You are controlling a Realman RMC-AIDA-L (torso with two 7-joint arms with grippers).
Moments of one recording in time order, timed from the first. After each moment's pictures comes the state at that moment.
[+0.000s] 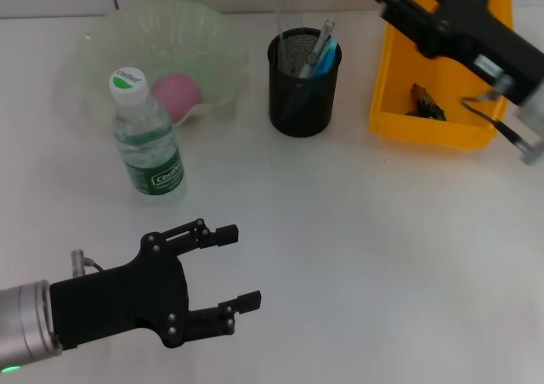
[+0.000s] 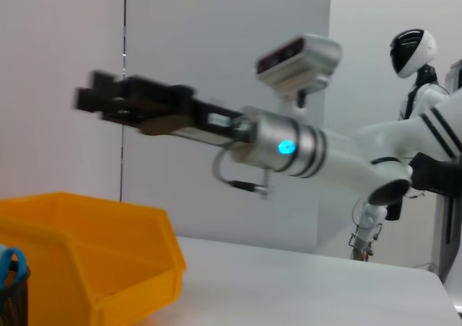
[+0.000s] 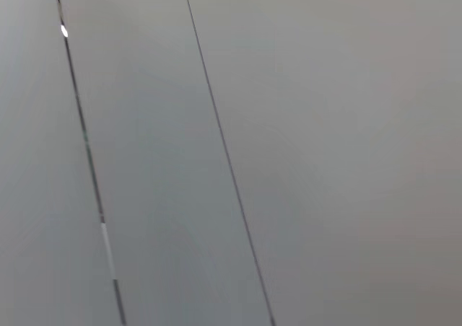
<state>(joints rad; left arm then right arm) -0.15 -2.06 1.33 0.64 1.38 1.61 -0.89 0.35 2.07 -1.42 -0.63 -0.72 -1.24 1.05</state>
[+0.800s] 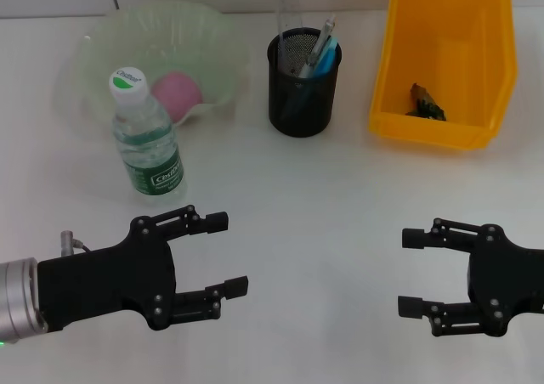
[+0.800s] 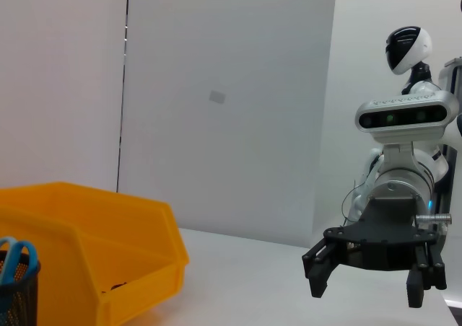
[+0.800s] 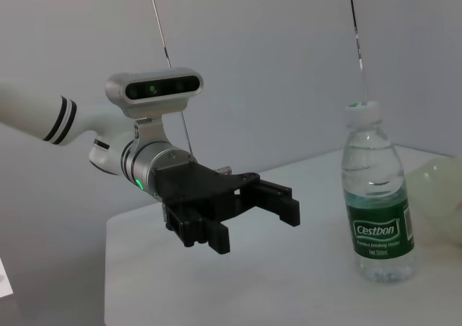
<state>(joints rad) -0.20 -2.02 1.31 0.64 1.40 1.62 -0.97 0.21 2.08 -0.94 -0.78 -1.80 -1.78 1.18</state>
